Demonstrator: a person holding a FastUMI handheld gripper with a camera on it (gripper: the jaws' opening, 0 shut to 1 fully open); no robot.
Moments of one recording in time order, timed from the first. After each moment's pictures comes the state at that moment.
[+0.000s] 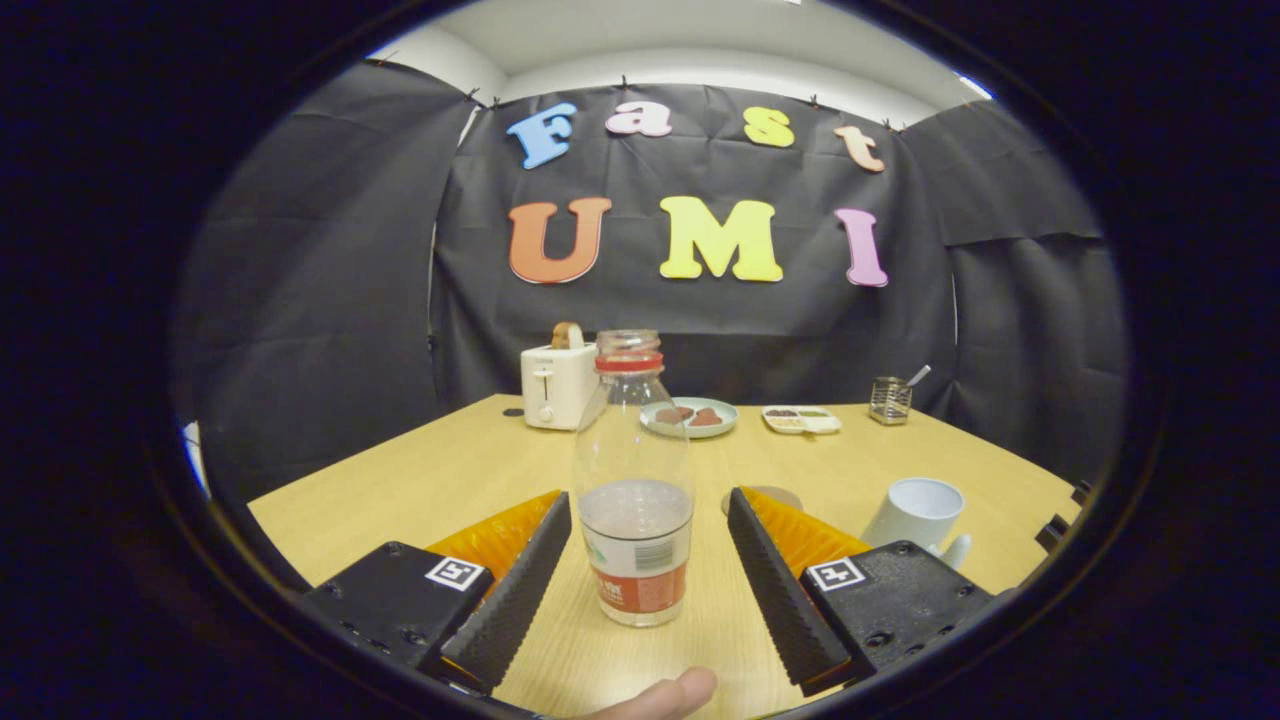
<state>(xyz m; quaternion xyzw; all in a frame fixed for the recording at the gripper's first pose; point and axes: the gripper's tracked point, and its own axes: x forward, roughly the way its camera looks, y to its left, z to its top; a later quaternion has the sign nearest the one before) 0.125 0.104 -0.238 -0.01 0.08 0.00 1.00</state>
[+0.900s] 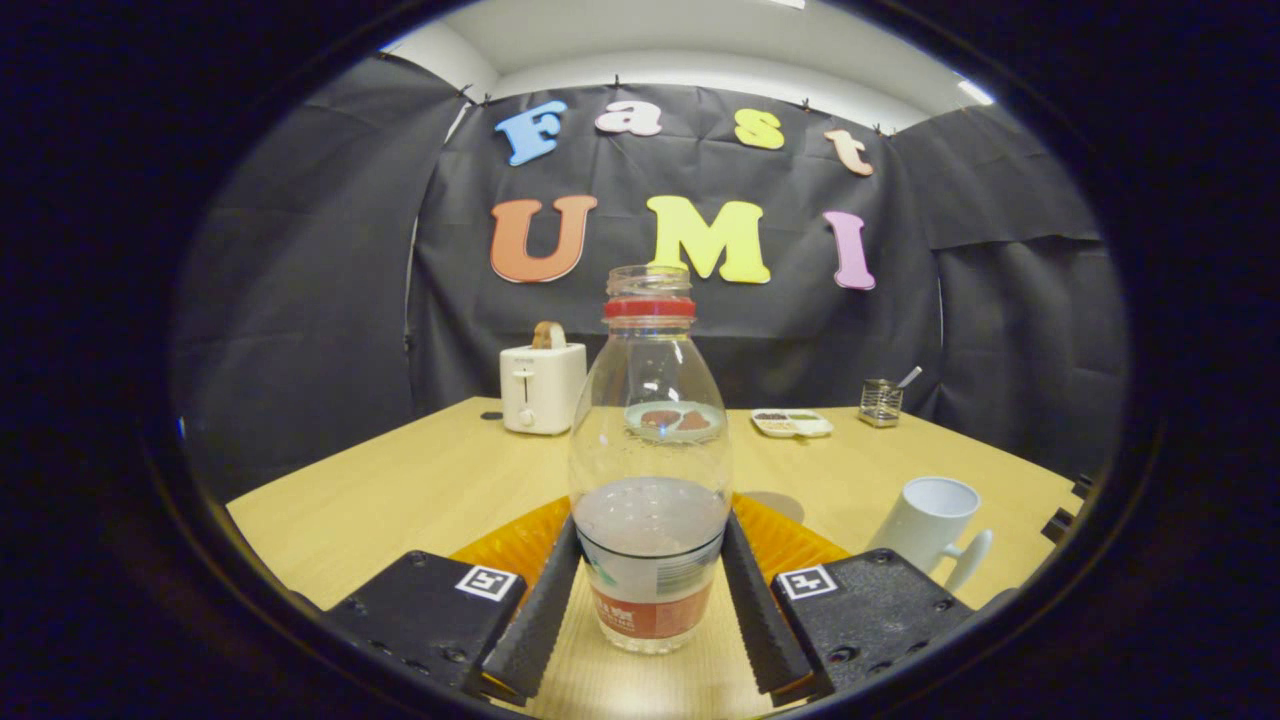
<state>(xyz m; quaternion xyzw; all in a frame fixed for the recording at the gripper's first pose) 0.144 0.105 -0.232 0.00 0.06 -0.02 1.00</state>
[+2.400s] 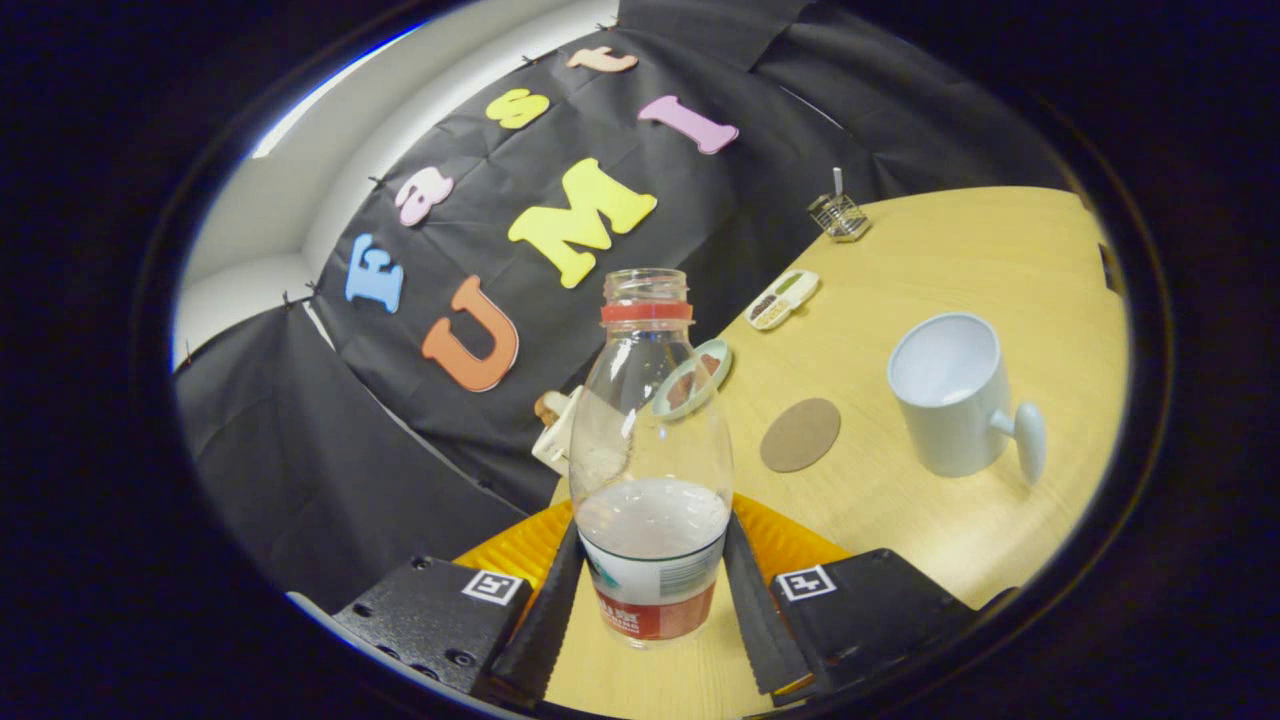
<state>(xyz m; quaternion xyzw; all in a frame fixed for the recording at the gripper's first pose) 0.142 0.060 -0.196 0.41 0.13 0.03 0.90</state>
